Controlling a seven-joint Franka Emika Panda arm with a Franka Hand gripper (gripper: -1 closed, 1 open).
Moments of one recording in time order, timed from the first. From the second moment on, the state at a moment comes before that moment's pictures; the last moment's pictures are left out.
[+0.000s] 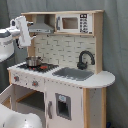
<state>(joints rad) -0.96 -0.93 1.24 -1.71 -0.68 2.29 0.37</state>
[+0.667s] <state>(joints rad) -0.80 -0.93 1.24 -1.84 -0.65 2.22 0.40</state>
